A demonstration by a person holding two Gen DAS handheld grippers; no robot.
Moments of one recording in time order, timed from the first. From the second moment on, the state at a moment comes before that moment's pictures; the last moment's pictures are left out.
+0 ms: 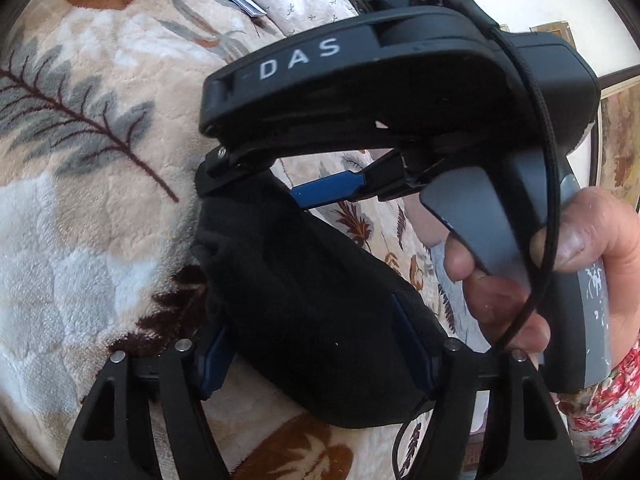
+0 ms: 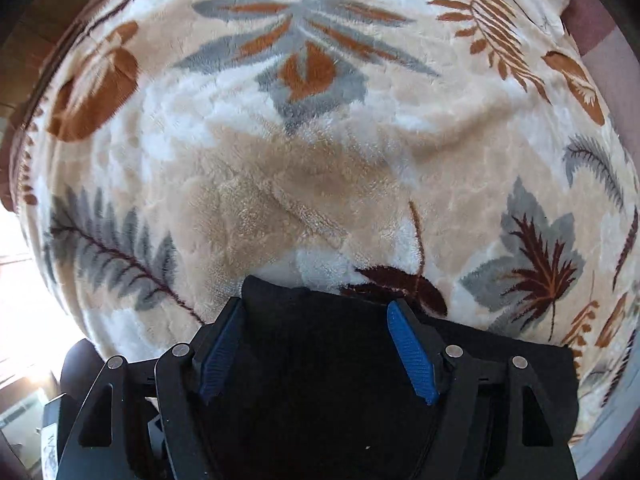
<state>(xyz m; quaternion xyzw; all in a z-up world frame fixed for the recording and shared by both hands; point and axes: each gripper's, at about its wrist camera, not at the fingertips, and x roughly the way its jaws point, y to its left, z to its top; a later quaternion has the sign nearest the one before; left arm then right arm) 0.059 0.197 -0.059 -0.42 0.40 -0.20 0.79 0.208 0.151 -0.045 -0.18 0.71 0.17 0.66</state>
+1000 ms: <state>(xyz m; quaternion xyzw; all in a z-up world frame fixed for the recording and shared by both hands) 0.063 0.109 -0.006 -0.32 0.44 -0.30 0.78 0.174 -0.020 0.033 -0.05 0.62 0.25 0.74</state>
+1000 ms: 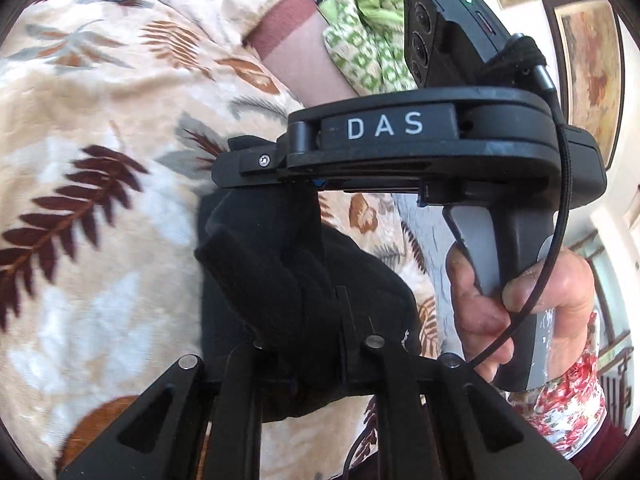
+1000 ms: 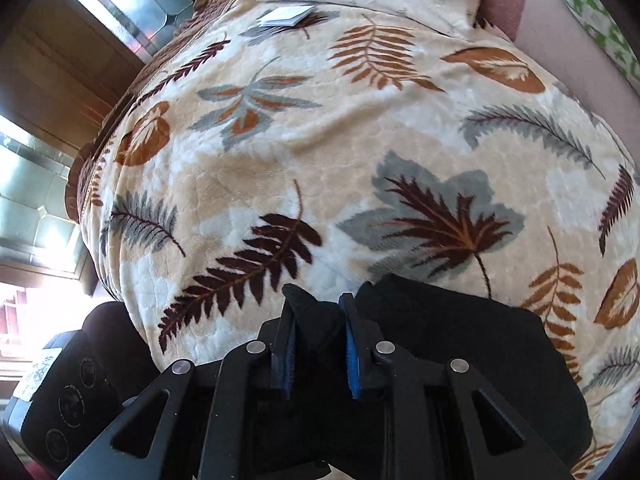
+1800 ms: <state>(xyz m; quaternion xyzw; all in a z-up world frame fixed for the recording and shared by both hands) 0.039 0.016 0.020 -0.16 0.47 -0.31 0.81 0.102 -0.292 0.030 0.19 0.47 0.11 0.85</state>
